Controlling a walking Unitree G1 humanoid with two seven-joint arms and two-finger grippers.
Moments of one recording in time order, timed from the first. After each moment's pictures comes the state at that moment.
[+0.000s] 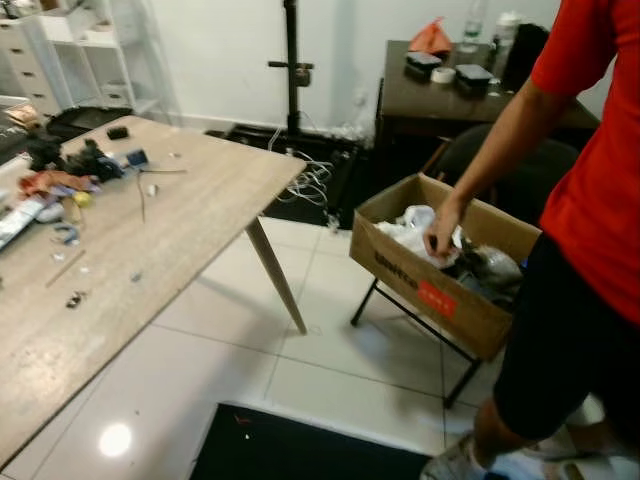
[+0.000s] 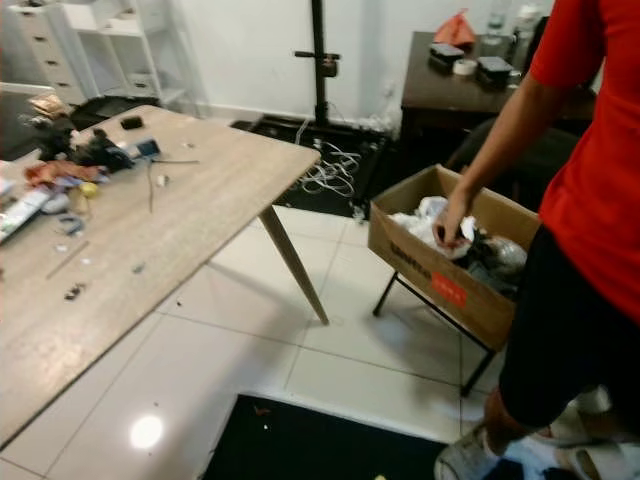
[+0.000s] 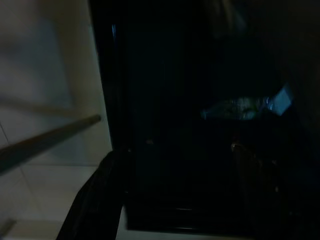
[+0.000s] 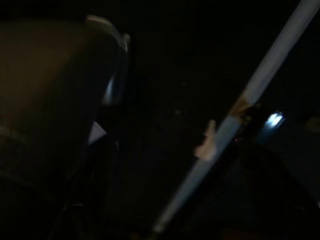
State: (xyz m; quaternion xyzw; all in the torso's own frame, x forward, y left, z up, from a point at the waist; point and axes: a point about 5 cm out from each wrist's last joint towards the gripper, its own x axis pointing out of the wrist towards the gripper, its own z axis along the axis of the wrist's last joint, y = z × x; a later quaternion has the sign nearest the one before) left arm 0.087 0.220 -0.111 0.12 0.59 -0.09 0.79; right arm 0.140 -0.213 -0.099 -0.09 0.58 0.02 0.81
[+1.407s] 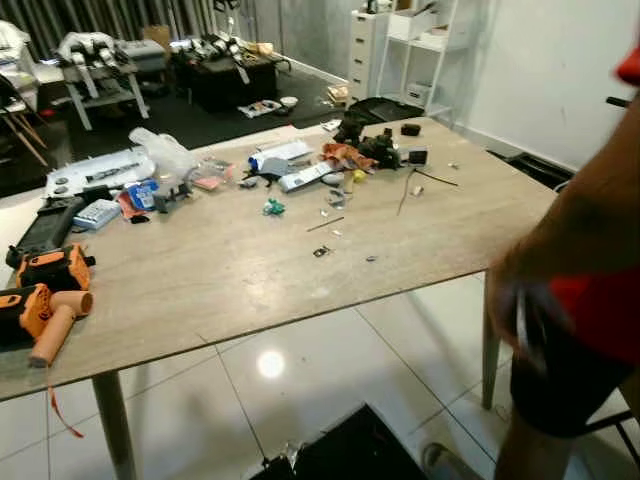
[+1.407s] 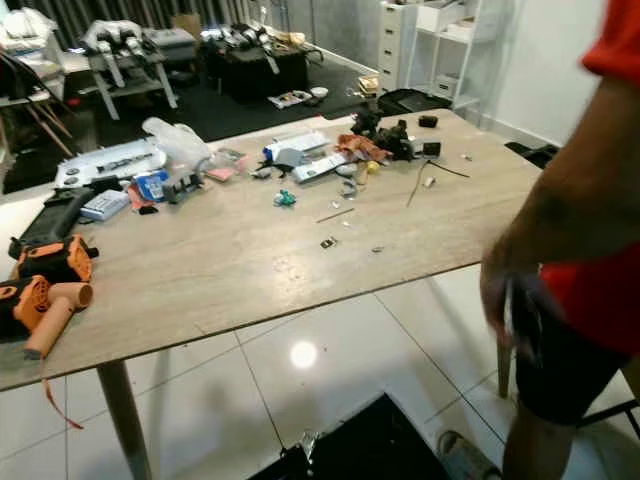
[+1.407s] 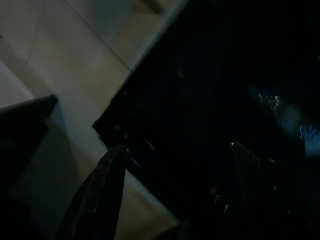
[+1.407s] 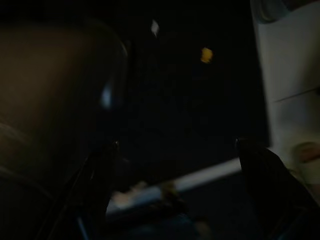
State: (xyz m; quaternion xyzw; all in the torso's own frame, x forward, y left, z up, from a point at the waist) left arm 0.127 0.252 -0.093 0.23 0.53 0.02 0.82; right arm 0.138 -0.218 -0.099 -0.10 0.58 0.01 0.81
